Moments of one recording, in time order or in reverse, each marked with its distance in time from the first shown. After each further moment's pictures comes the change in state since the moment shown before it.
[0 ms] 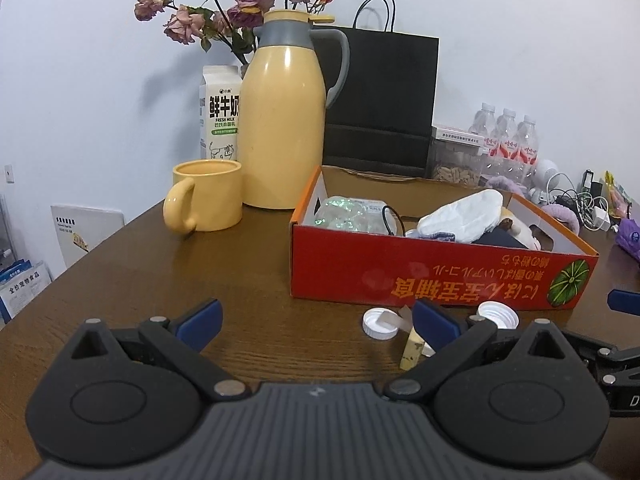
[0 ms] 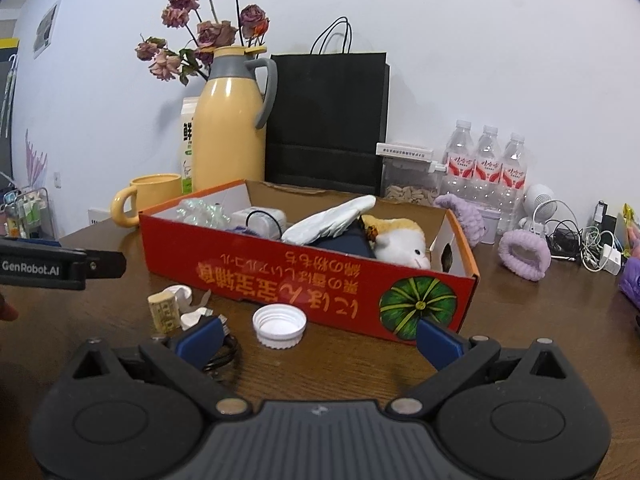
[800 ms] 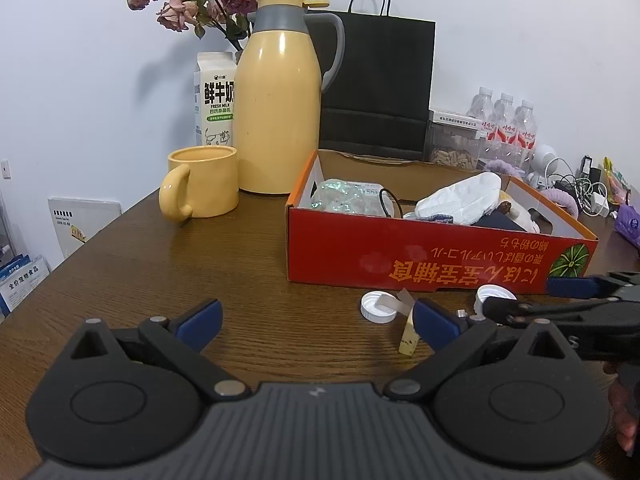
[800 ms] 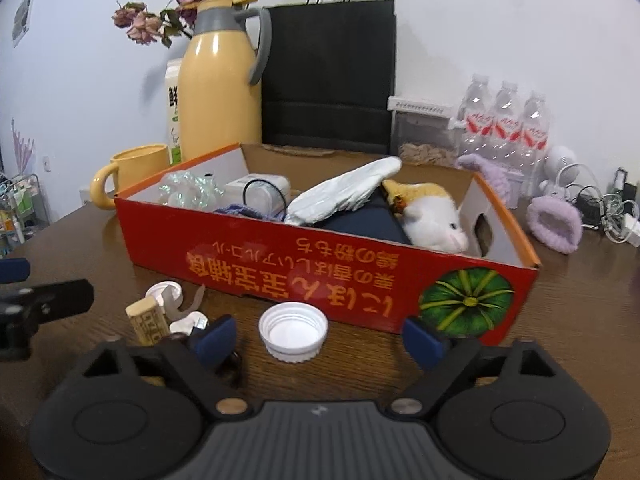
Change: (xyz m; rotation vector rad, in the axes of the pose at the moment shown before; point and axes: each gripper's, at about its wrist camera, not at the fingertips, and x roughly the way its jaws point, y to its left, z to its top) left arm 0.004 -0.002 -0.003 0.016 0.044 -0.003; right arm 0.063 0.010 0.018 0.043 0.145 0.012
